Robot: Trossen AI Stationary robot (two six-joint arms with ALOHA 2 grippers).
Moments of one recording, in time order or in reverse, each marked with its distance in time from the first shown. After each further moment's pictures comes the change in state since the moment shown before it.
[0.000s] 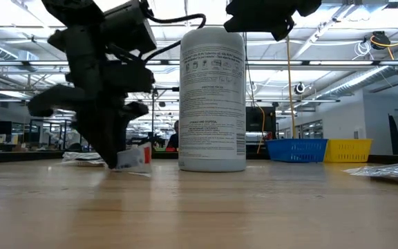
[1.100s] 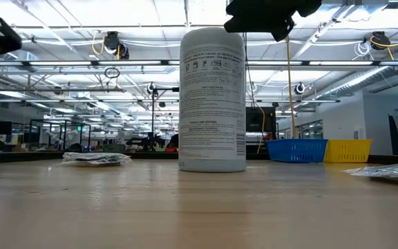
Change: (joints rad) left arm -0.607 -0.363 0.001 -0.195 -0.008 -0.937; right arm 0.000 0.000 0.000 -0.001 0.000 0.000
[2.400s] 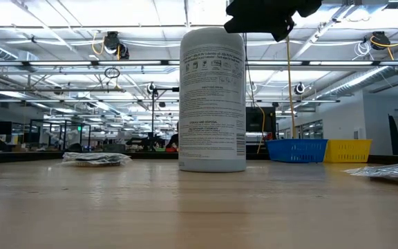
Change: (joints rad) left arm -0.161 0.000 0.000 0.009 -0.072 -0.359; right arm 0.000 0.000 0.000 -0.001 0.000 0.000
